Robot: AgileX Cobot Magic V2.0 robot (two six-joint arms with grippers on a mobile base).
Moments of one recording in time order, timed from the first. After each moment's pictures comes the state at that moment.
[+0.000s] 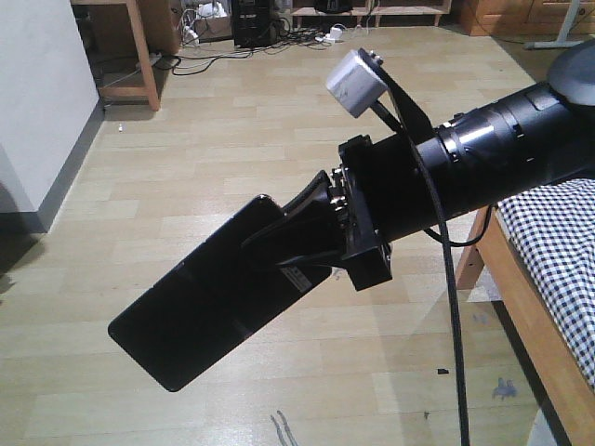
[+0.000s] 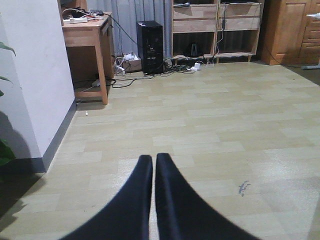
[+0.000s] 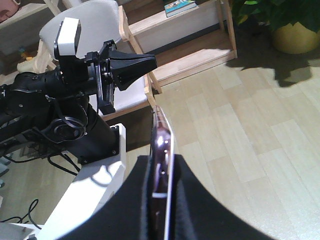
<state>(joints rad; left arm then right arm) 0.02 -0.02 0.03 -0.13 0.22 0.14 0.39 1.48 -1.28 1.13 1.22 -1.10</state>
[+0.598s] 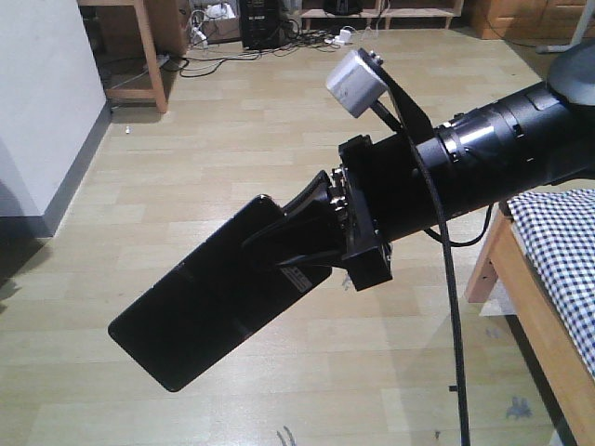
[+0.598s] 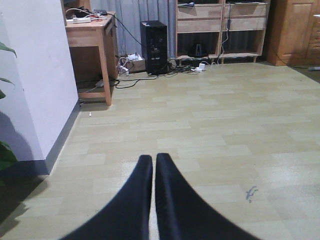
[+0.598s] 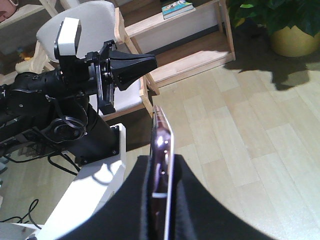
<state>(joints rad) 0.02 -0.02 0.03 -0.13 0.22 0.14 0.39 1.48 -1.28 1.13 1.22 -1.10</state>
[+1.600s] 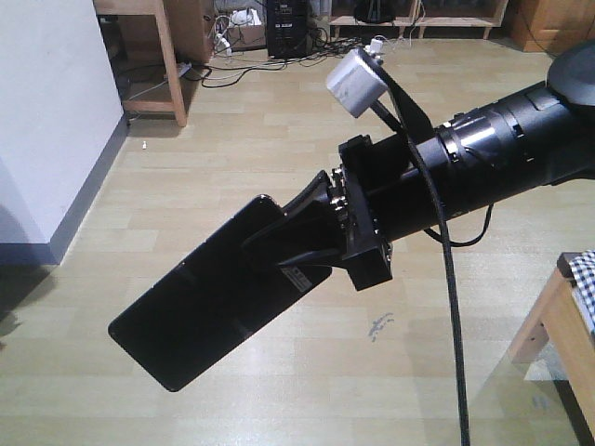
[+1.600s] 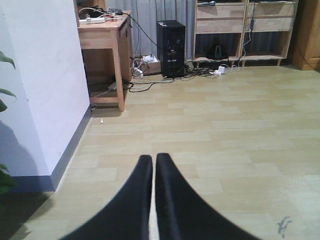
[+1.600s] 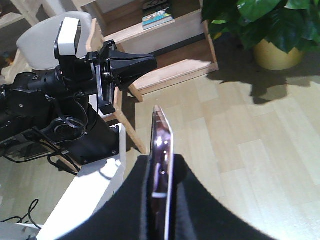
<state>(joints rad) 0.02 -0.02 0.03 -0.13 0.22 0.14 0.39 1.48 -1.28 1.13 1.22 -1.10</state>
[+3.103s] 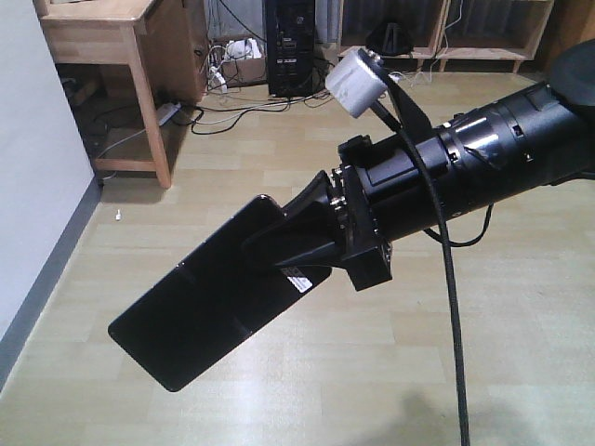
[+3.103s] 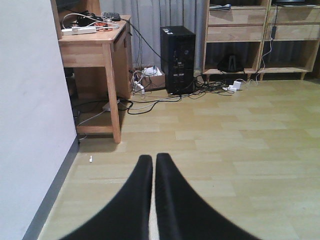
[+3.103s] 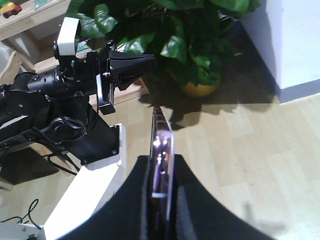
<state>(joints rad) 0.02 -0.02 0.03 -0.13 0.22 0.14 0.39 1.48 -1.28 1.13 1.22 -1.10</state>
